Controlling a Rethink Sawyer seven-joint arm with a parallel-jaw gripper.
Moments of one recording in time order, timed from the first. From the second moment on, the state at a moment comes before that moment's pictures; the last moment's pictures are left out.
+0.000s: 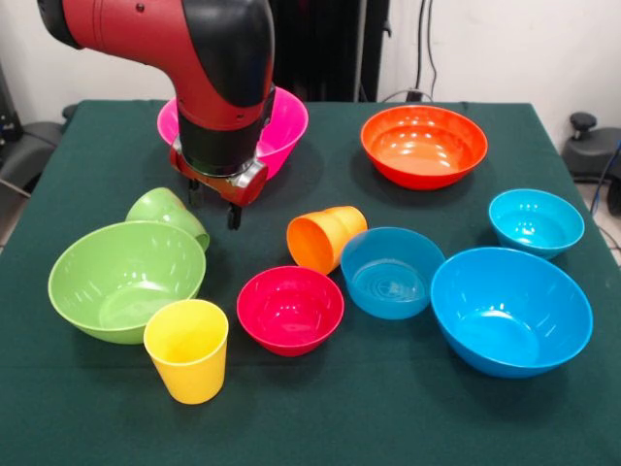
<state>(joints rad) -0.36 -0.36 -0.05 1.38 -0.23 0.72 2.09</state>
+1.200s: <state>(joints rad) -0.36 -0.40 -0.05 1.42 -0.21 0.68 2.09</state>
